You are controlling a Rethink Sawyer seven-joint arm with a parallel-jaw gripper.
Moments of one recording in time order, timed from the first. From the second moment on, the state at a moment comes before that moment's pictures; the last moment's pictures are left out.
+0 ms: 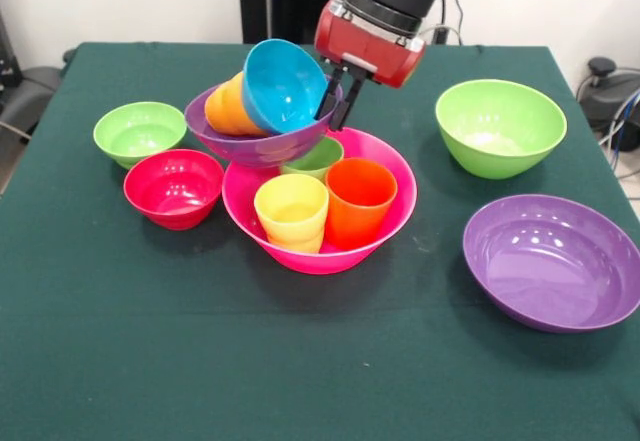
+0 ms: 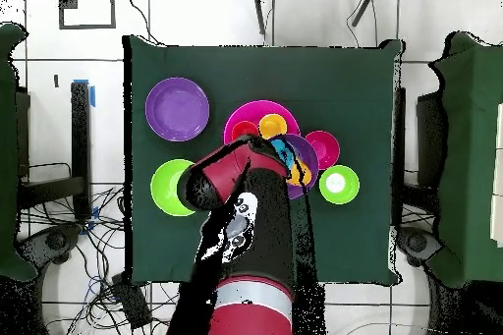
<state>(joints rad) 0.01 -0.60 -0.12 1.54 -0.68 0.44 2.55</state>
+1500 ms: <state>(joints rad) 0.00 -0.70 -0.06 1.44 -0.62 0.85 2.55</state>
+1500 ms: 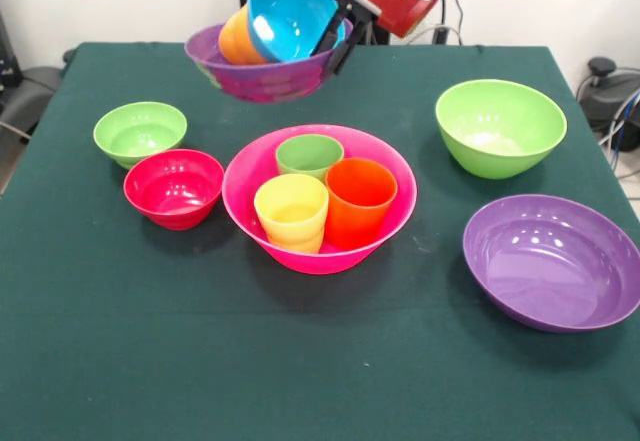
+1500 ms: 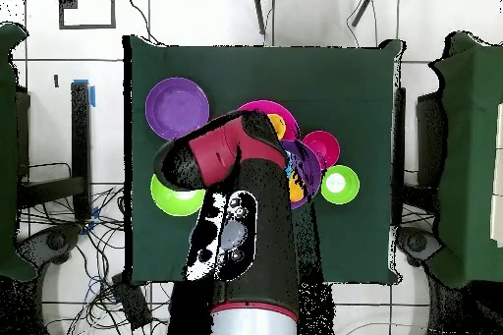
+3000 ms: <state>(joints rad) 0.00 -0.61 -0.03 1.28 -0.62 0.90 2.55</state>
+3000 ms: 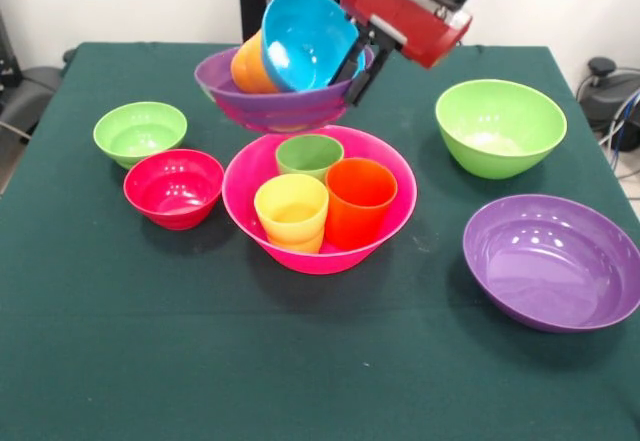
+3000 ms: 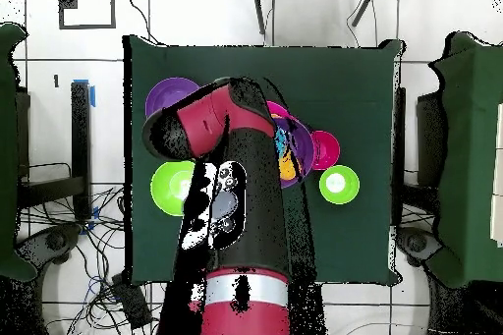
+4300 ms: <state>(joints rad) 0.04 -0.49 -0.03 1.19 -0.58 0.93 2.55</state>
